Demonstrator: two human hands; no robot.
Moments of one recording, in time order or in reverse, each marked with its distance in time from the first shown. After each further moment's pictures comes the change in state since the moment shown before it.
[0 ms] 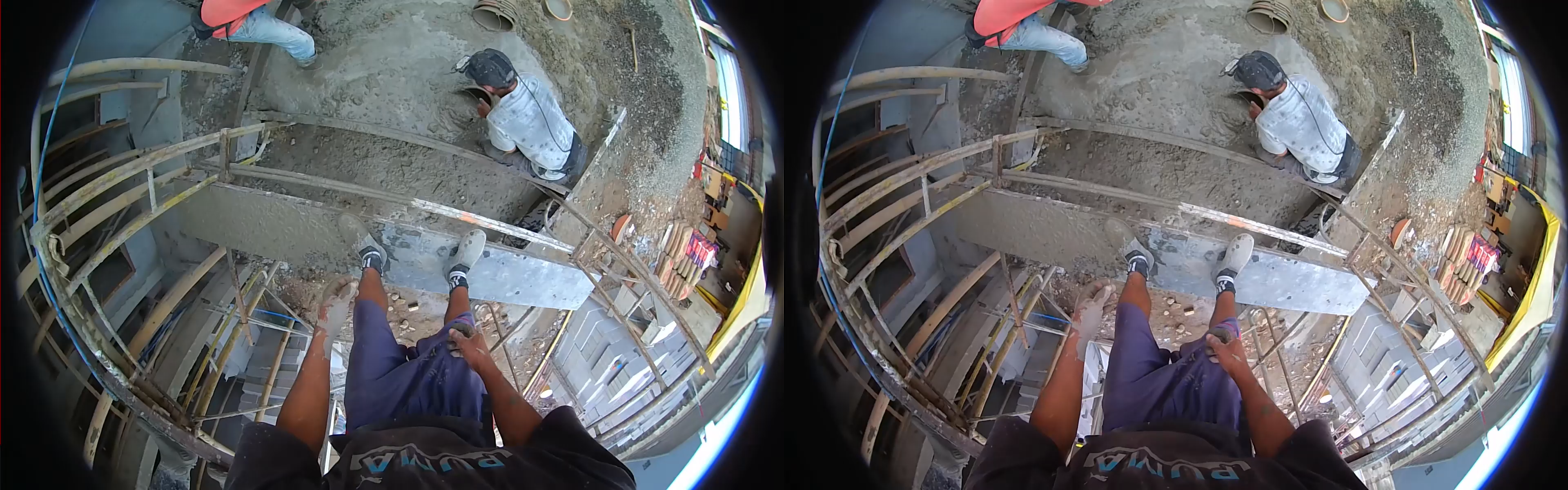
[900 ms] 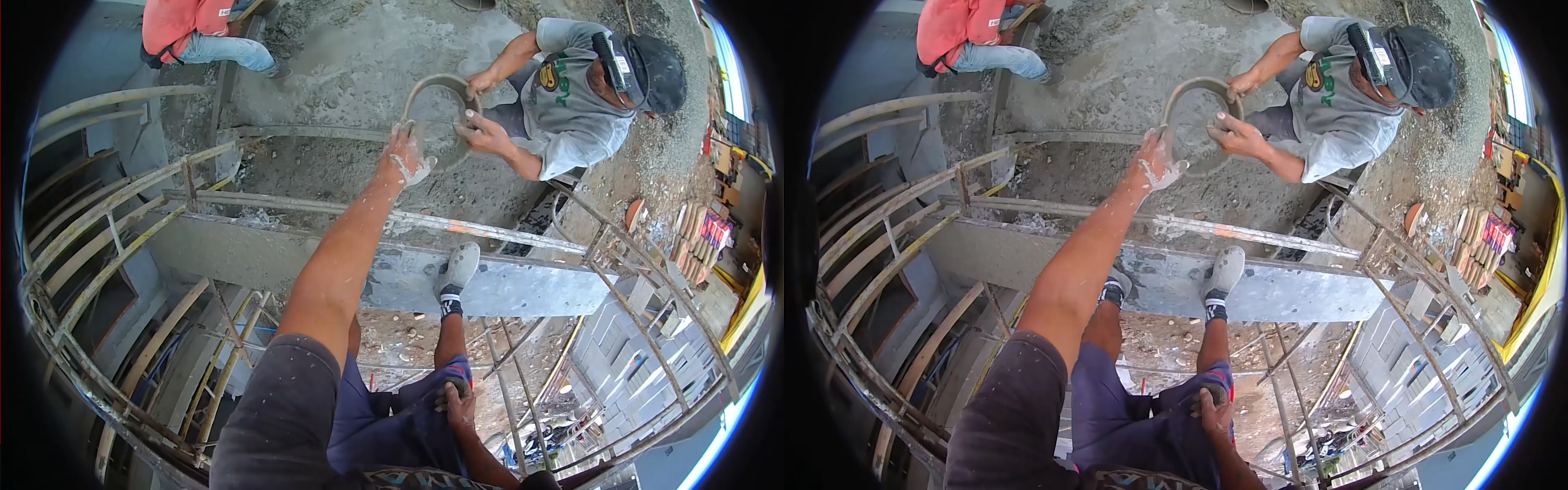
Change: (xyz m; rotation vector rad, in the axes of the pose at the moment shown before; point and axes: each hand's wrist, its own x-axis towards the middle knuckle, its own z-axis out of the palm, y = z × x) left_hand 0.304 0.148 0.289 1.248 0.075 1.047; right_hand 0.032 0.081 -0.011 0.396 0.194 -0.073
